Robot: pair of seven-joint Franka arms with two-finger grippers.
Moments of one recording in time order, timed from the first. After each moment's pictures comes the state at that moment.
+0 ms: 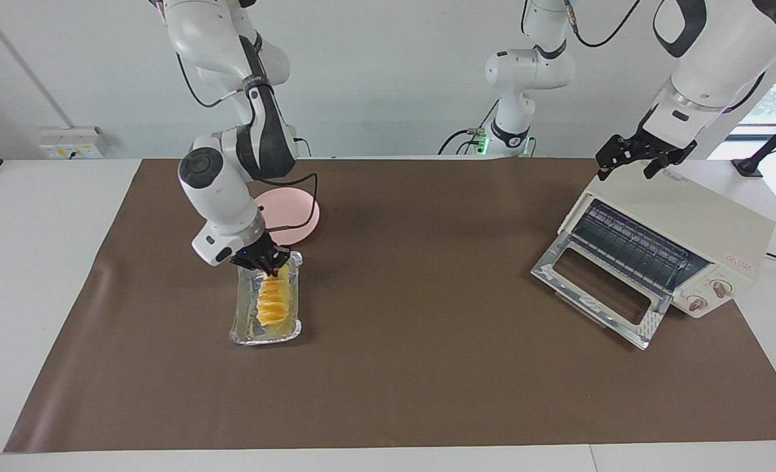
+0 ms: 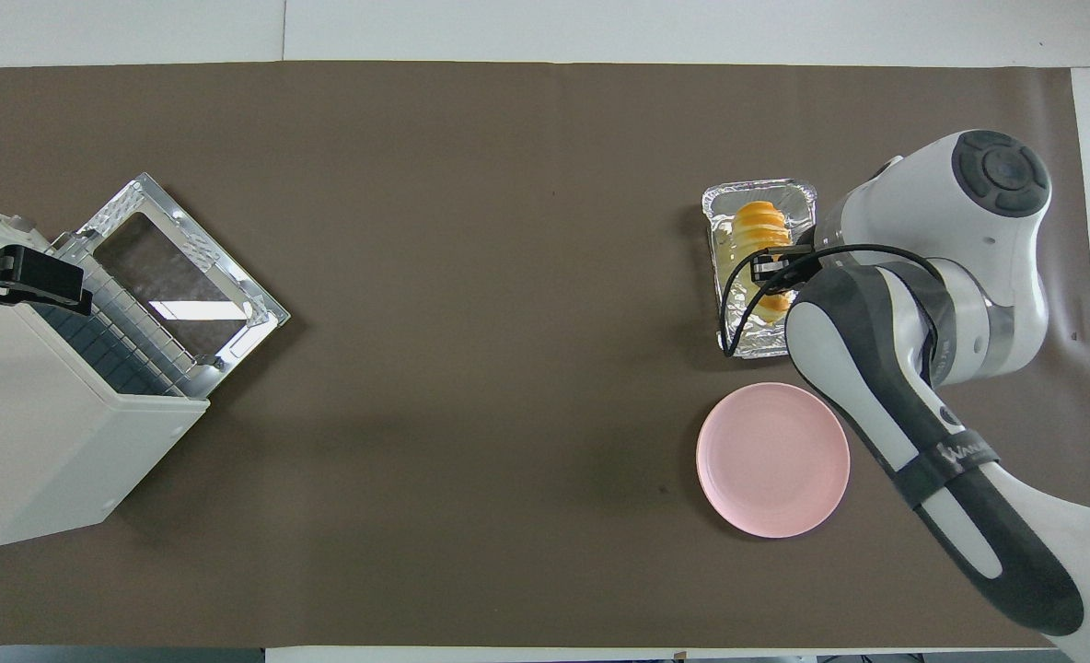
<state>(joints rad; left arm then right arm) -0.07 0.00 0.03 -1.57 0.00 1.47 -0.01 0.05 0.19 0.12 -1.88 0.08 2.06 0.13</state>
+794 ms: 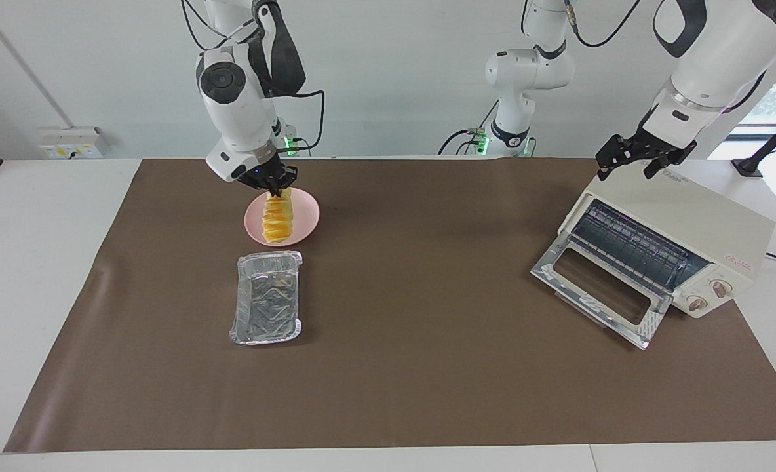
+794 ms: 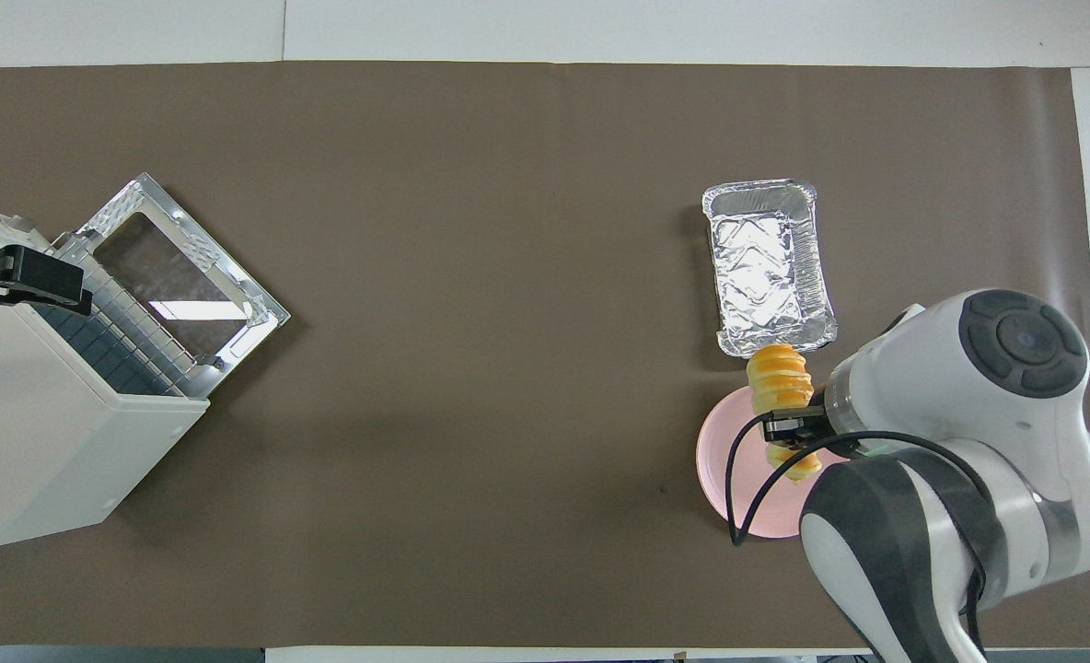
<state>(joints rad) -0.07 0.00 0.03 -1.57 0.00 1.47 -0.01 0.13 -0.24 0.13 -2.30 0.08 1.87 0.23</state>
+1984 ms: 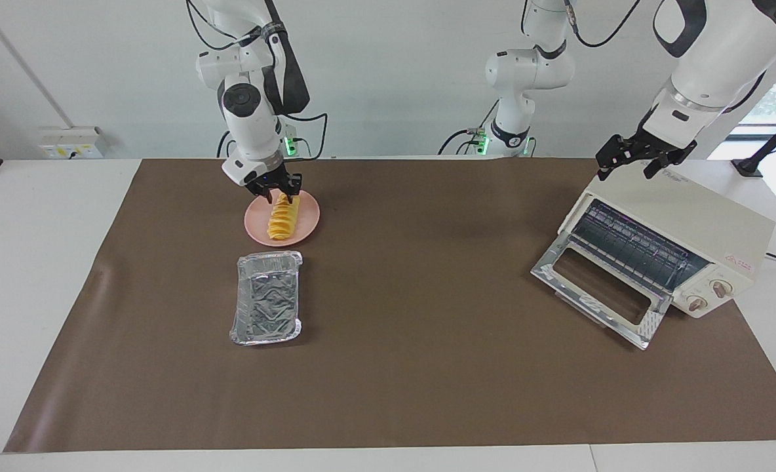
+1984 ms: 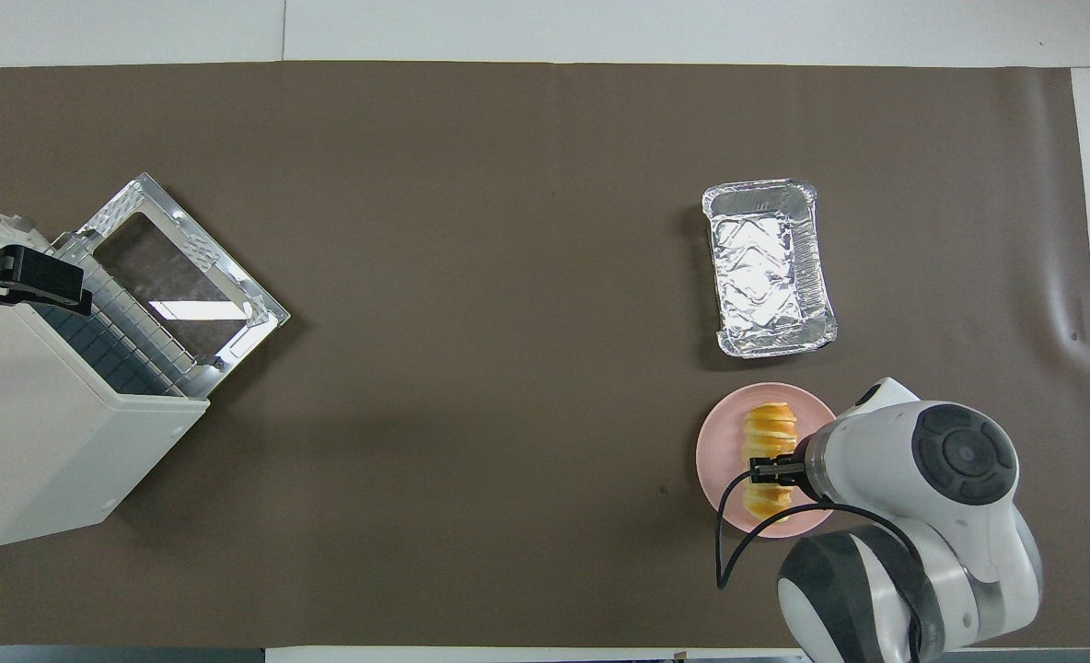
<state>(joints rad) -0.07 0.00 0.03 -1.57 0.00 1.47 -0.01 0.14 -0.30 0.13 -2.53 0.08 2.10 0.23</state>
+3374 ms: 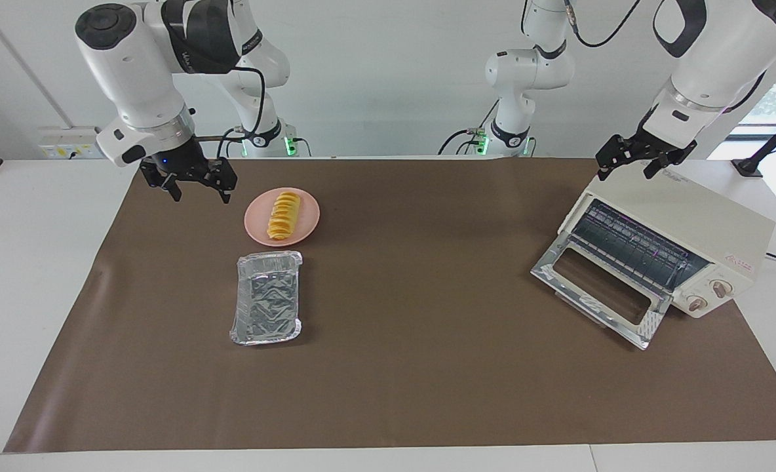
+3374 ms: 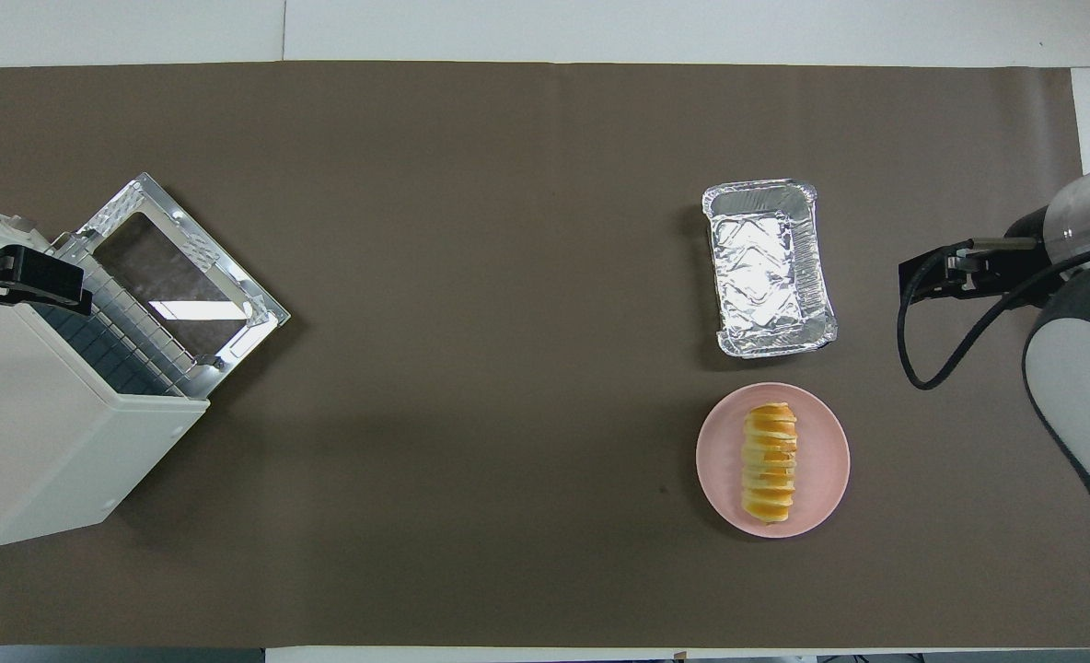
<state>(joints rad) -0.07 0.00 0.03 -1.57 0.00 1.47 -0.01 -0.07 -0.02 0.11 -1.73 -0.02 1.65 0.13</state>
